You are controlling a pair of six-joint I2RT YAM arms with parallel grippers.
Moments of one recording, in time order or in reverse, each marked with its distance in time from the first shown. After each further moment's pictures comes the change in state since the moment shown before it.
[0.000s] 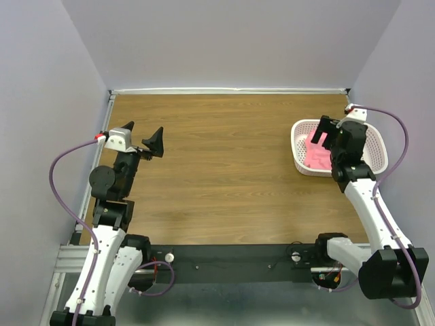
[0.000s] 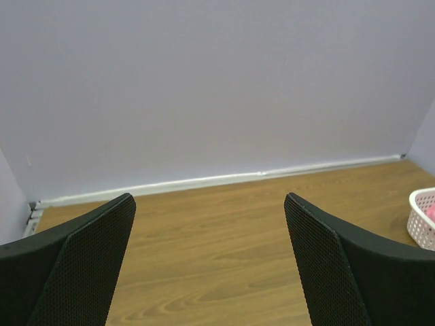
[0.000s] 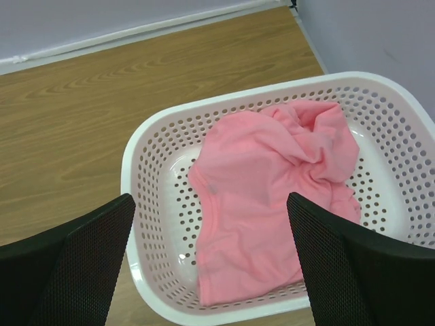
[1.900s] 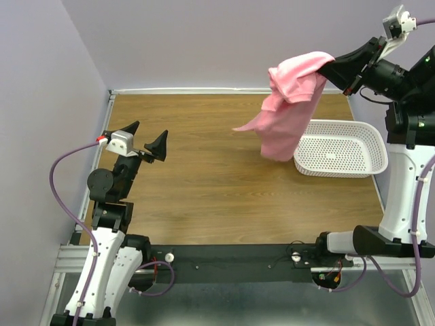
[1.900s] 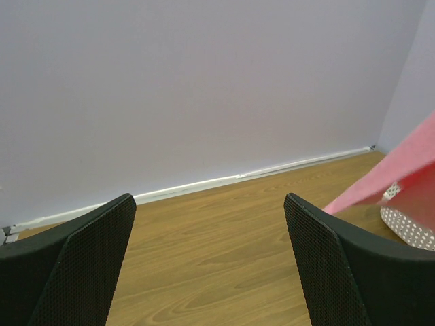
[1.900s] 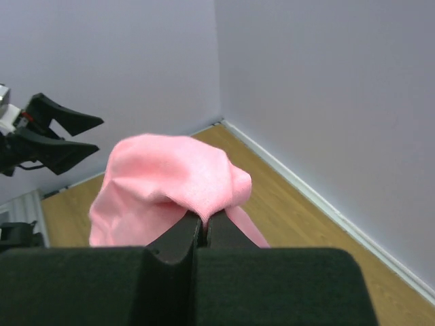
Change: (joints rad) left arm 0.000 -0.005 0.000 0.001 0.109 -0.001; right arm -0.114 0.311 1.178 -0.355 -1.314 0.024
